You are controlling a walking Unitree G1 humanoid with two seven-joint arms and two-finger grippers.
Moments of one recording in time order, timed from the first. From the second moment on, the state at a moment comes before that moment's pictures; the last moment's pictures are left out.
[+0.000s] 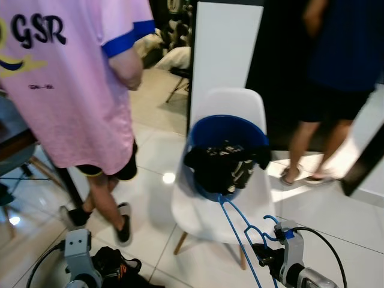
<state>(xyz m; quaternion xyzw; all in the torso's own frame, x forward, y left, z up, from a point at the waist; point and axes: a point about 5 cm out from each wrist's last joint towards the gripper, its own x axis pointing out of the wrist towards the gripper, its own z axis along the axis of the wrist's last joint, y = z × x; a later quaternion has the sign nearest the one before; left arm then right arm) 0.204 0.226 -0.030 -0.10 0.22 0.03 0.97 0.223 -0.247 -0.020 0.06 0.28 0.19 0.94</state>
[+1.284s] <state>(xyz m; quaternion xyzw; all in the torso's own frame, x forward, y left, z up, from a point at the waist) 0.274 0.214 0.176 0.02 -0.13 -0.01 0.99 0.259 -0.199 0.132 -0.10 0.12 0.55 0.82</state>
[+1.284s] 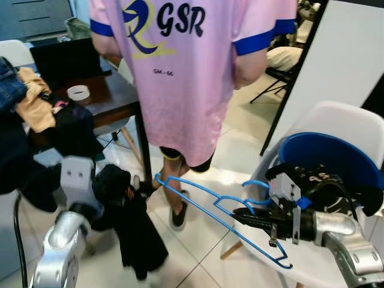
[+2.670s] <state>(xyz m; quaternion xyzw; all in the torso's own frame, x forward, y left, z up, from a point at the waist) 0.283 0.223 0.229 0.08 -0.17 0.07 0.98 0.290 -0.179 0.146 -0.10 0.08 0.44 0.89</state>
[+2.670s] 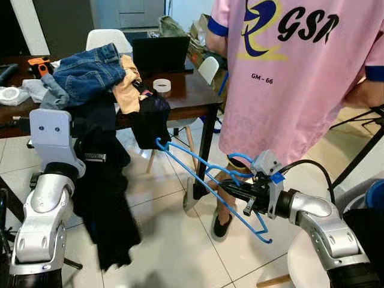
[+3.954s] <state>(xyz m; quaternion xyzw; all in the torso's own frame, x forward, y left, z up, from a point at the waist) 0.283 0.223 0.264 0.10 -0.22 0.07 0.97 0.290 -0.169 0.152 -0.08 0.06 0.46 0.88</state>
